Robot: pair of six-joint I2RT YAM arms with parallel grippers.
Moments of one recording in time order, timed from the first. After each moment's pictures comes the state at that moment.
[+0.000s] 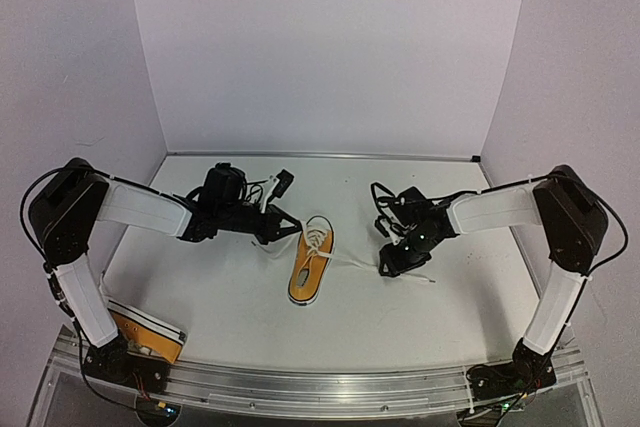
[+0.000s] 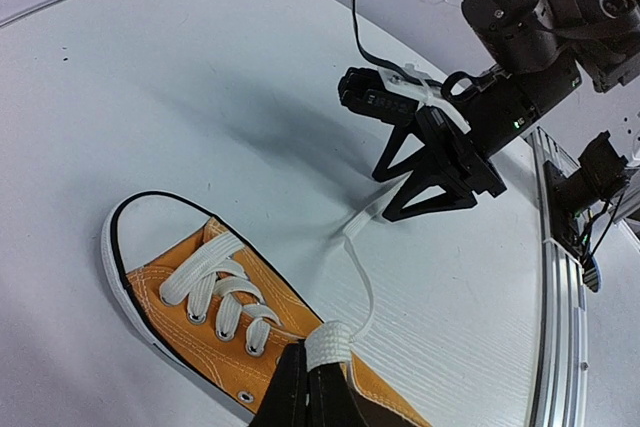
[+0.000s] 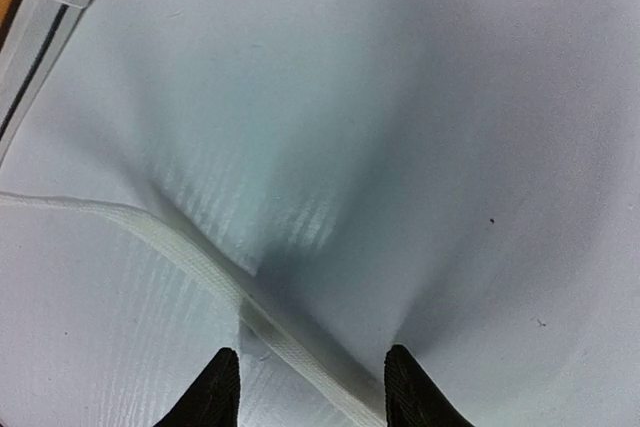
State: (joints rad) left arm -0.66 1.76 0.93 0.35 0.60 -0.12; right arm 0.63 1.83 1.04 -0.42 -0.08 0.18
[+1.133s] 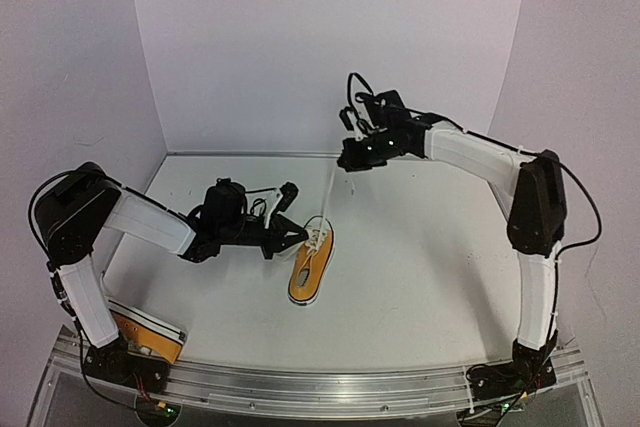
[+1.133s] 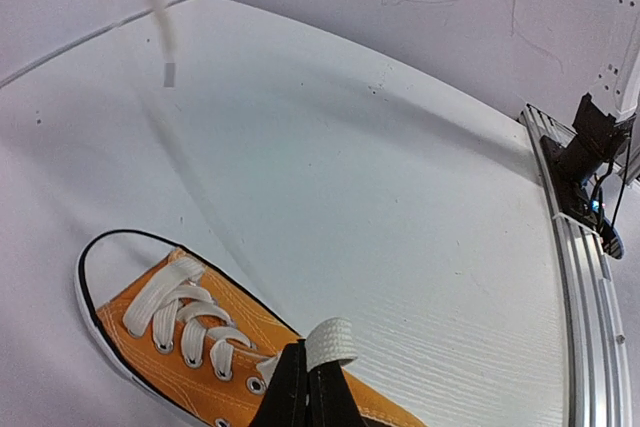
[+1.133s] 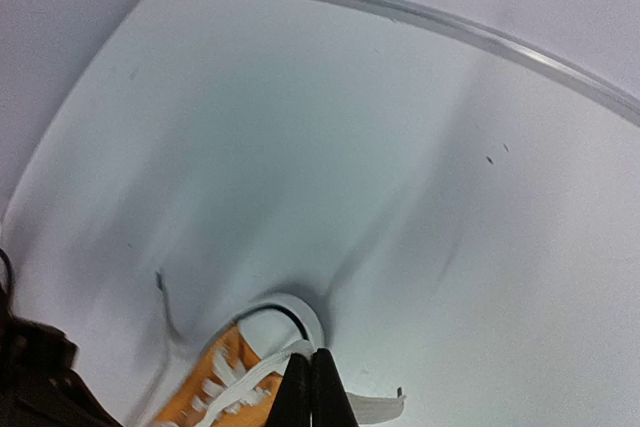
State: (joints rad) left arm -0.71 1.79 0.82 0.61 0.59 -0.04; right arm 0.61 2.05 1.84 -0.55 -0.15 0.20
